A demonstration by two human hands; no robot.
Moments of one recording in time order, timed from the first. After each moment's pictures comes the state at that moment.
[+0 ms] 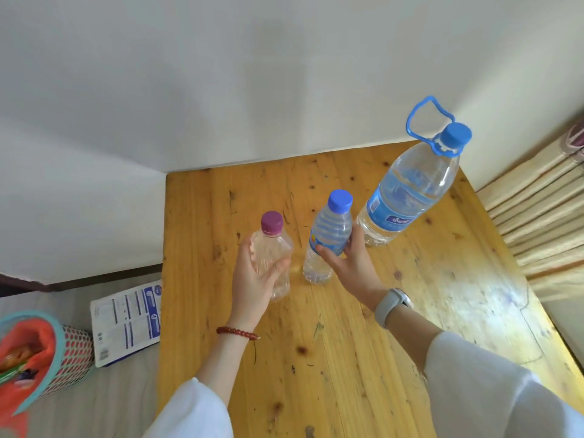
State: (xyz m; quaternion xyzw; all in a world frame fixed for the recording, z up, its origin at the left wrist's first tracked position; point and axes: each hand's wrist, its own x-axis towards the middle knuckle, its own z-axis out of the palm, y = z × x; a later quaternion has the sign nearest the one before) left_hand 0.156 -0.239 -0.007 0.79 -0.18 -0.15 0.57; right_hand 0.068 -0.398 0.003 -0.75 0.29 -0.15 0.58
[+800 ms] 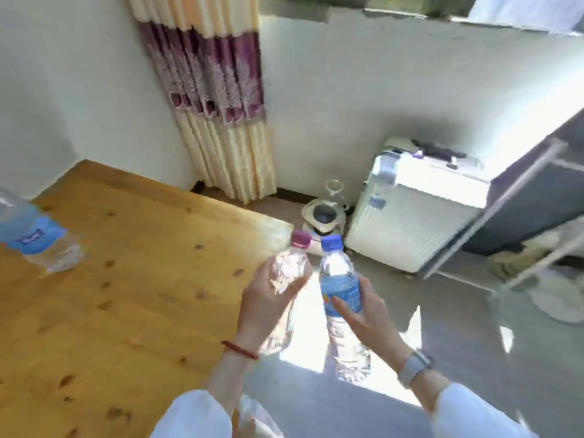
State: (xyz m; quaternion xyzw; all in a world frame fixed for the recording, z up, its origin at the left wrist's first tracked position) left_hand -0.306 -0.258 0.072 0.60 -0.61 -0.38 0.36; right_hand -0.500 -0.211 0.053 -0.57 0.67 -0.33 0.35
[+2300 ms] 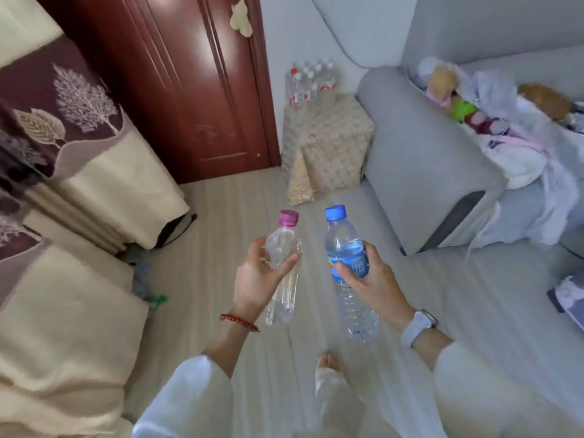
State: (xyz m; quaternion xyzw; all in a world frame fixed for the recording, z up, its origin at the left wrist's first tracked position) left_hand -1.651 0.434 0.076 -0.19 -0.86 -0.47 -0.11; right_hand -1.512 0.592 0.082 0.33 0.80 -0.48 -0.13
